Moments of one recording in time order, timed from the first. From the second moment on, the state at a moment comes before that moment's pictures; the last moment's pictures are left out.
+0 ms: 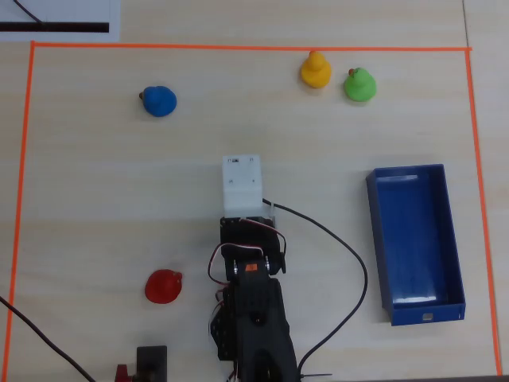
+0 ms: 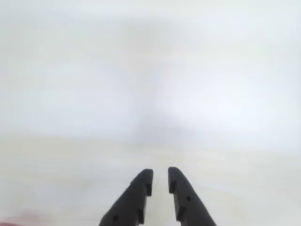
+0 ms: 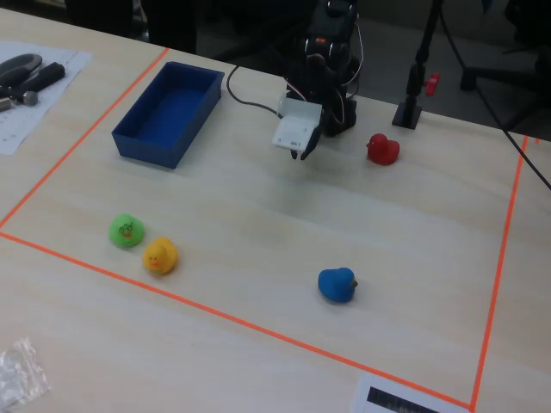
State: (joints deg) arm -3.0 167.1 159.4 64.1 -83.7
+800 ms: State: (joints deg) arm -13.4 122.0 110.7 56.8 -78.5
